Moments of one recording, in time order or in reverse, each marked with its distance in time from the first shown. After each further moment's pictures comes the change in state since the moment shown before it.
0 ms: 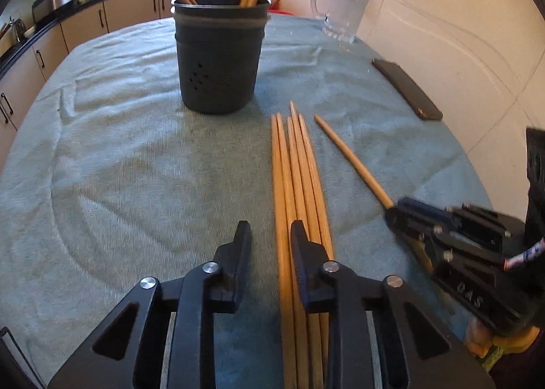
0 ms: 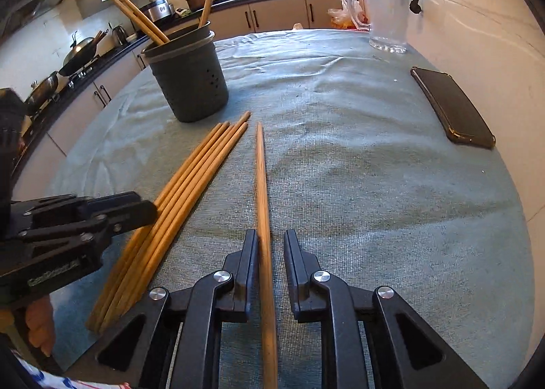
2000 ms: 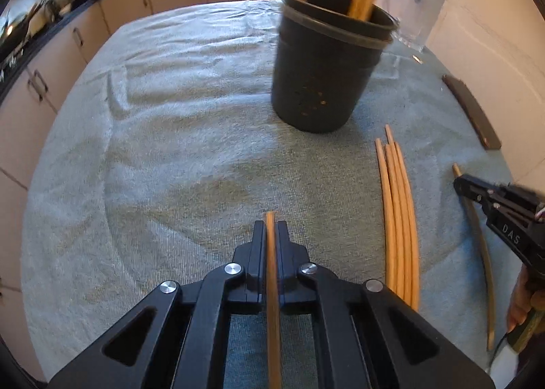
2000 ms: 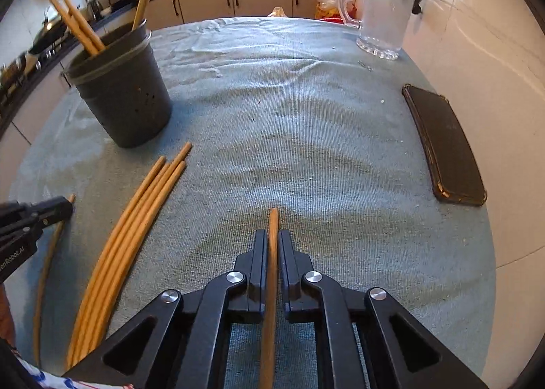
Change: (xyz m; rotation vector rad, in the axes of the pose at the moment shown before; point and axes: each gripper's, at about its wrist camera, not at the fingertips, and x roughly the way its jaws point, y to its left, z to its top) left arm 0.013 0.058 0.030 -0.129 0.076 0.150; right arm 0.035 -0.028 0.062 -0.026 0.113 -0.119
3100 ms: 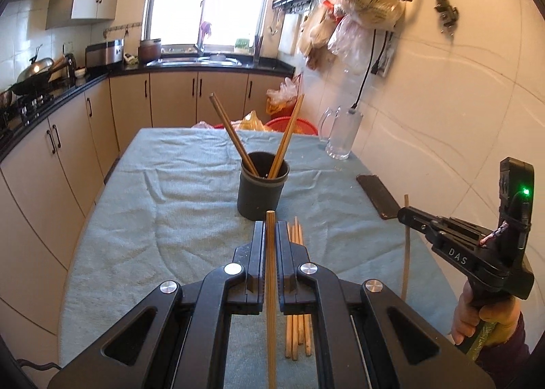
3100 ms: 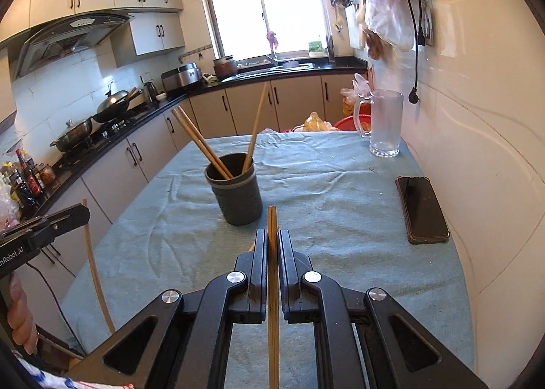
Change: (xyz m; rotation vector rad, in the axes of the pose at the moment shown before) left arm -0.206 -0.014 -0.061 0.017 -0.474 -0.131; right arm -0.171 0.027 -0.042 -0.017 -0.418 0.168
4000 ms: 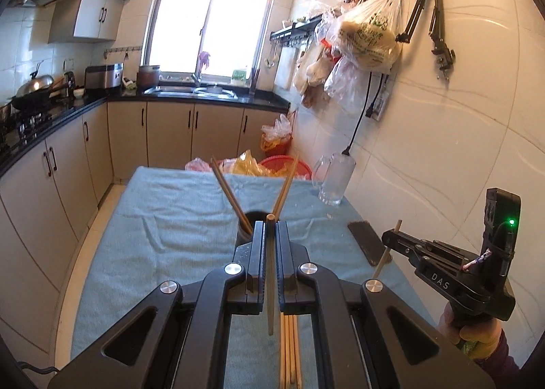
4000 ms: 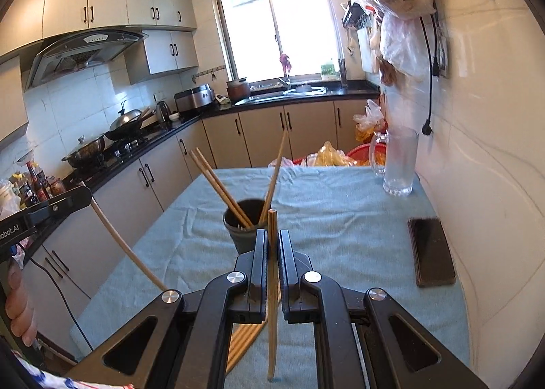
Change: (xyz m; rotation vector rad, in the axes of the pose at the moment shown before) left arm -0.020 0.006 0.061 -0.024 -0.135 -0.032; right arm -0.001 0.010 0.048 -0.025 -0.094 0.047
